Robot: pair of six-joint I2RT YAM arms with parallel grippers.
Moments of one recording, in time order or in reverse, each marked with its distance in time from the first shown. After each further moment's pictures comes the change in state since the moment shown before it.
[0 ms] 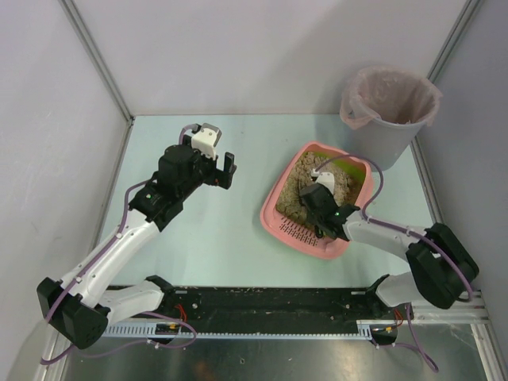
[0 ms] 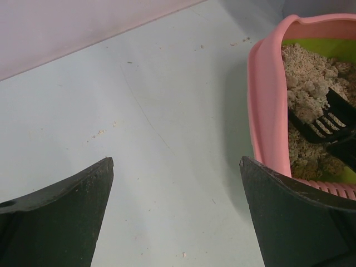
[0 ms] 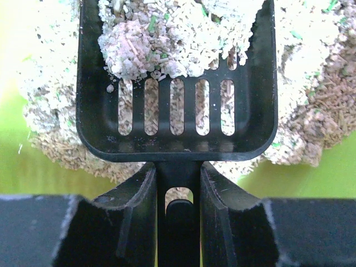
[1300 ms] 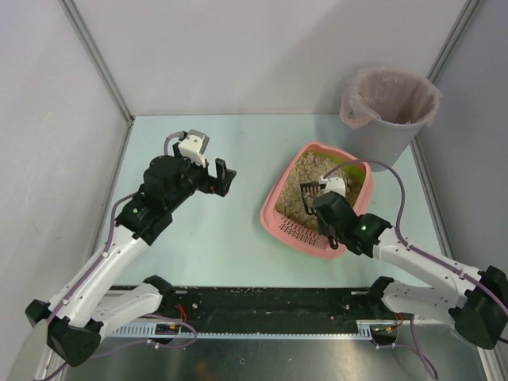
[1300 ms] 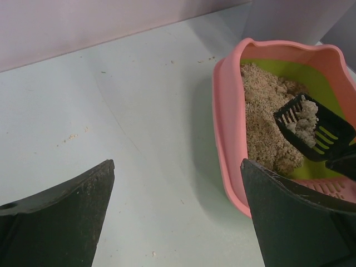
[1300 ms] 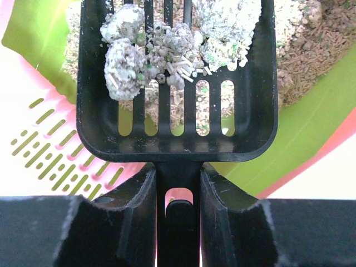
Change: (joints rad) left arm -0.001 -0.137 -0.054 -0.008 0.087 -0.117; right arm 0.109 -0.387 -0.005 -0.328 -0.008 -0.056
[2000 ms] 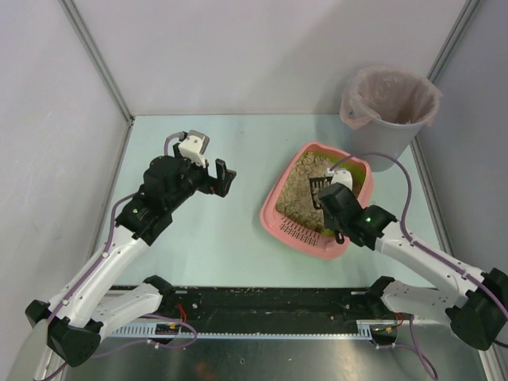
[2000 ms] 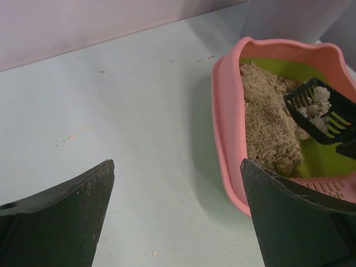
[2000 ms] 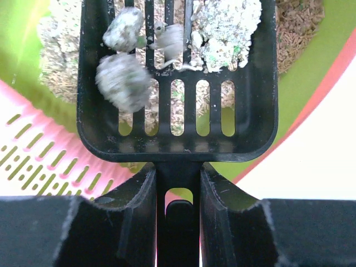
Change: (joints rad) left arm 0.000 -0.004 -0.004 0.001 0.004 0.003; right arm -0.048 0.035 0.090 -0.117 0.005 -0.021
